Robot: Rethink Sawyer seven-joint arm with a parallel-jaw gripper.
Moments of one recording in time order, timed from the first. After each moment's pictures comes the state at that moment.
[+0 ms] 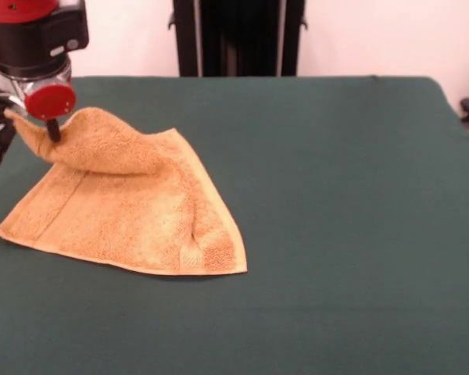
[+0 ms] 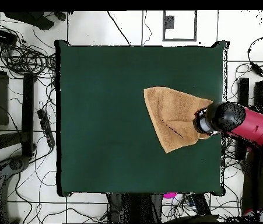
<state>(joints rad) -0.55 -0.50 0.00 1.34 -0.23 0.85 2.41</state>
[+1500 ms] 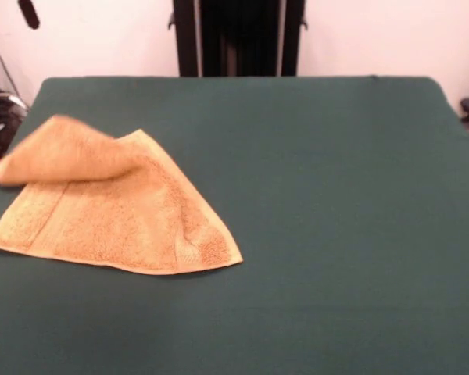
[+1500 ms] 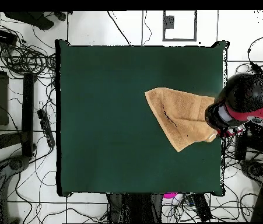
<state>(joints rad) -0.47 -0.62 -0.06 1.14 -0.23 1.40 2.41</state>
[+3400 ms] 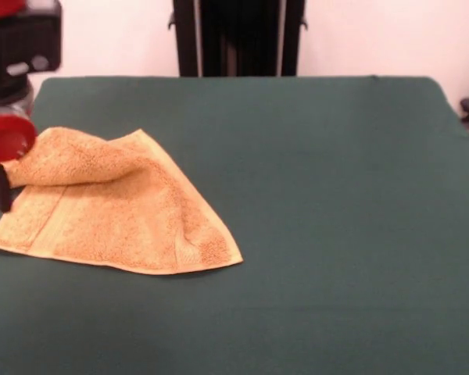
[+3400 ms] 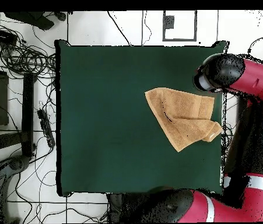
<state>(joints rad) -0.40 -0.35 -0.03 0.88 -0.19 0.96 2.41</state>
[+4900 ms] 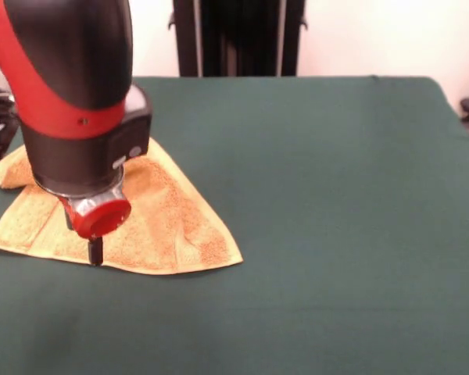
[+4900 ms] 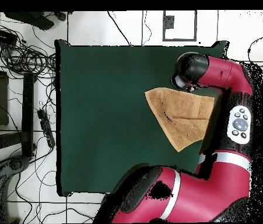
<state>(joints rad) -0.32 -0.16 -0.09 0.75 -0.15 1.03 2.41</state>
